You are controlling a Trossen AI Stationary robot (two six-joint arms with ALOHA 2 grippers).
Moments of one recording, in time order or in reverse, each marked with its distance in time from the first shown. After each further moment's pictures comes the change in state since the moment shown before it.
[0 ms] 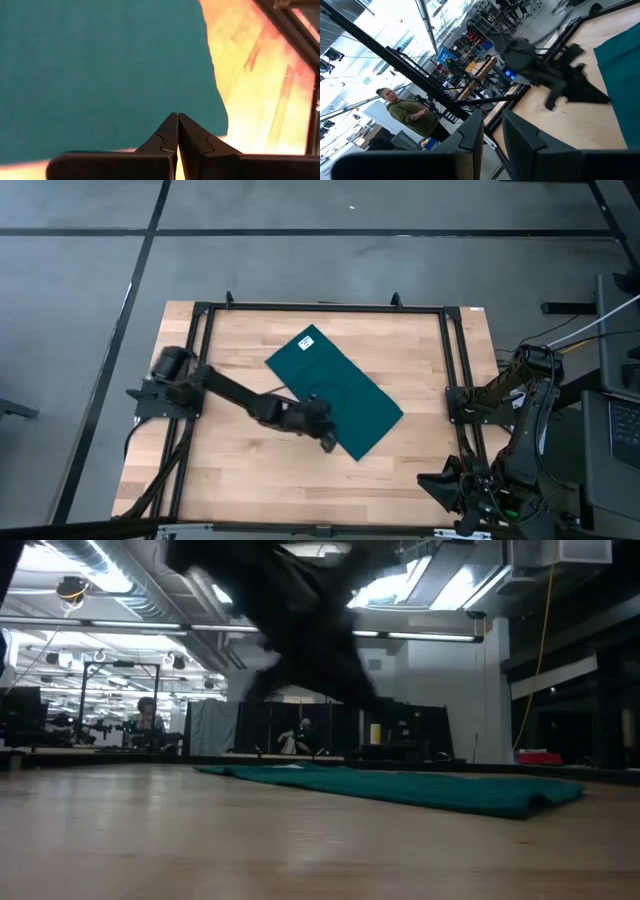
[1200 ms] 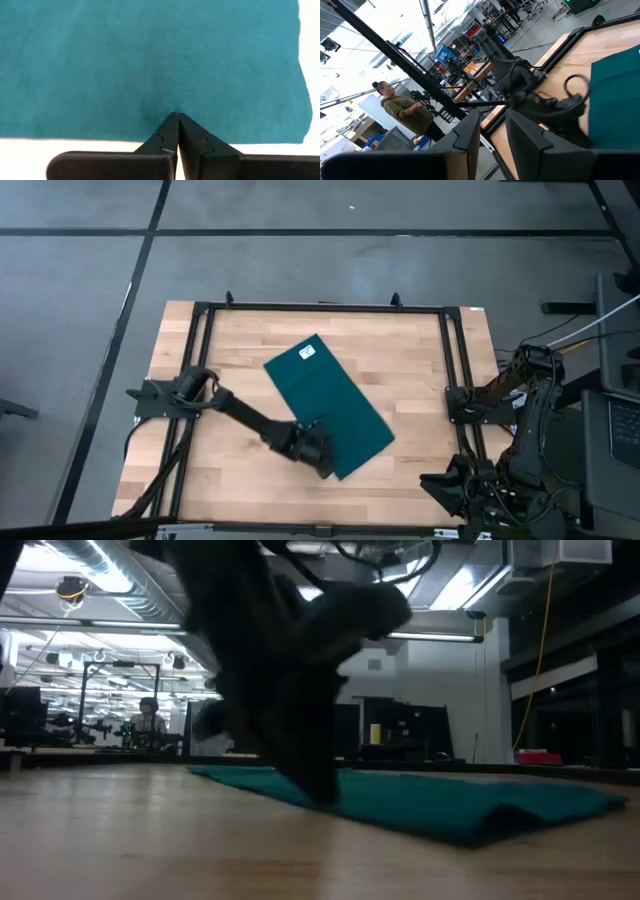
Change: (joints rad) left arm -0.151 0.197 0.179 -0.371 0.037 -0.149; right arm 0.001 0.000 0.070 0.022 0.000 -0.158
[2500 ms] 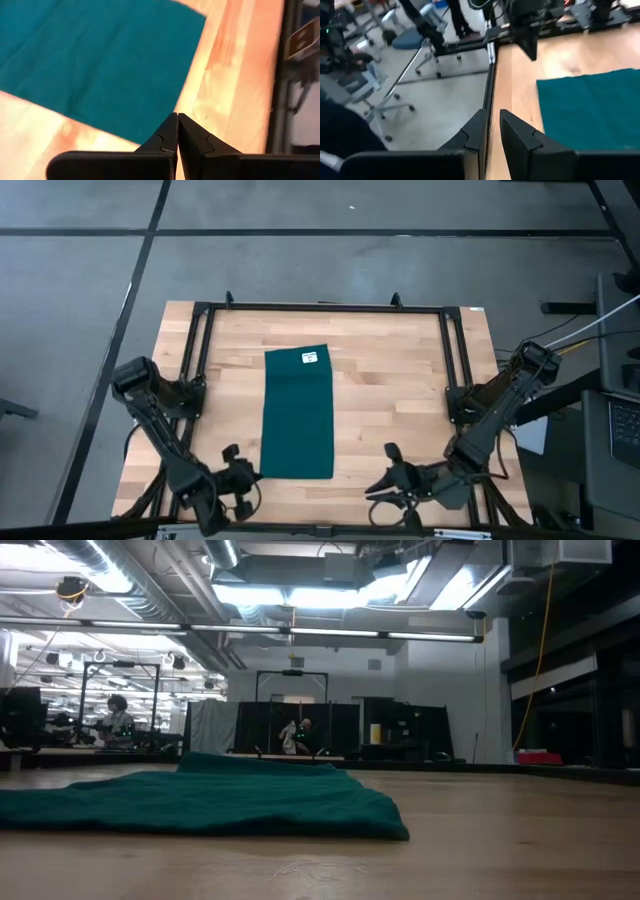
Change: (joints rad) left arm -0.582 -0.372 -0.229 -0.276 -0.460 -0.202; right arm -0.418 0.000 -0.001 -0.385 -1.026 -0.293
